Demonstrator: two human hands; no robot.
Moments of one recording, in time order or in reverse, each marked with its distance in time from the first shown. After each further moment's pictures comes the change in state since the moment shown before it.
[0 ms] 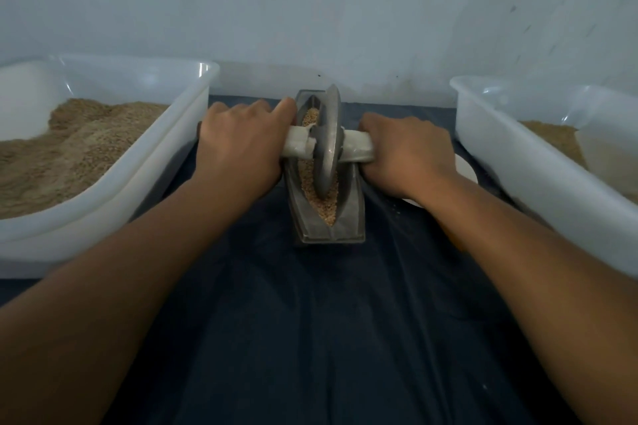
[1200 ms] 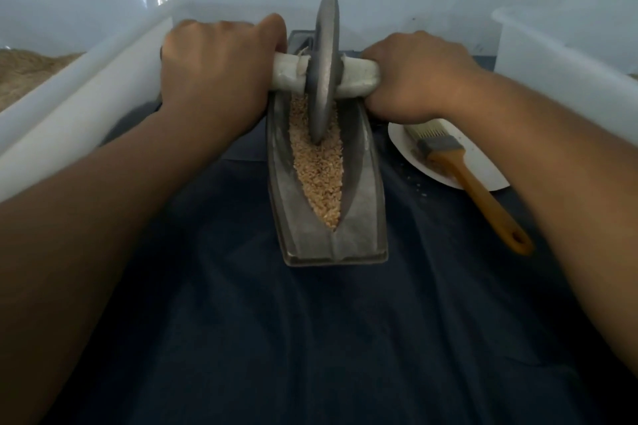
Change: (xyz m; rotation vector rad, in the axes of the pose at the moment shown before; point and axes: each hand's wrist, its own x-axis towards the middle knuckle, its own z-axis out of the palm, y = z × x) left_hand 0.044 -0.013 0.049 0.025 0.136 0.007; right_hand 0.064 0.018 0.014 0.068 -0.272 -0.069
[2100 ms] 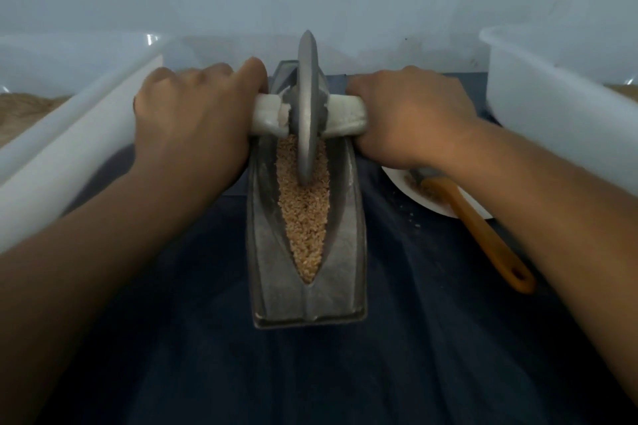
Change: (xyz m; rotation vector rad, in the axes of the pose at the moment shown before) left_hand -0.013 0.006 -0.021 0.049 -0.074 -0.011; right_hand -0.020 -0.009 0.002 -0.036 0.127 -0.010
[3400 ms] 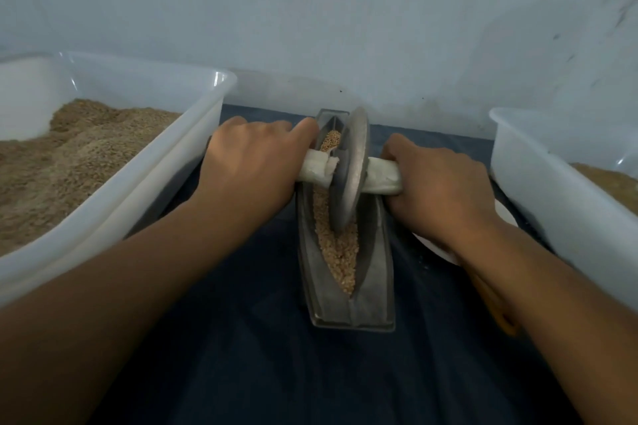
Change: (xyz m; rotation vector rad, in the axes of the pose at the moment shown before) left_hand -0.012 -0.002 -0.012 -0.022 -0.022 0.018; right_hand -0.032 -0.010 -0.001 -0.045 0.191 0.032
